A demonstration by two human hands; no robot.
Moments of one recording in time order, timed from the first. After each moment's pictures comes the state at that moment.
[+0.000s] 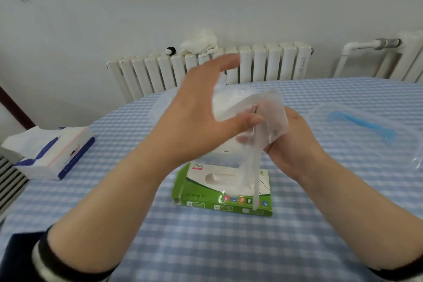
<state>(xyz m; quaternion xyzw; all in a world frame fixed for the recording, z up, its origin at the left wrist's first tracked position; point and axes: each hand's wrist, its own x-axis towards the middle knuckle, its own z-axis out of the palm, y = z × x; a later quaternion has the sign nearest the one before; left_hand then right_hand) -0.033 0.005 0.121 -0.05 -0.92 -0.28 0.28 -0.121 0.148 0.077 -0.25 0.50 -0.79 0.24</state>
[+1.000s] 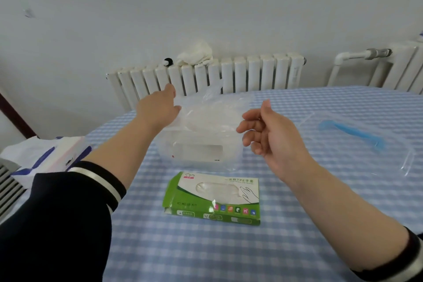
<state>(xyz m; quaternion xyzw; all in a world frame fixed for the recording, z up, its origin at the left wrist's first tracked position) -0.127 -0.112 0.088 0.25 -0.96 0.03 0.16 -0.141 0.152 0.077 -0.16 0.55 -0.79 0.22</state>
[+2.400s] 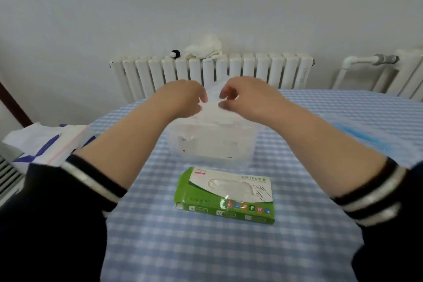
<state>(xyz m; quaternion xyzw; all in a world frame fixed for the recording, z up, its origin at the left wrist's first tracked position) -0.106 -0.080 0.129 0.16 -0.99 0.01 0.01 -0.167 0.080 0.128 -0.42 0.88 -0.22 -0.02</state>
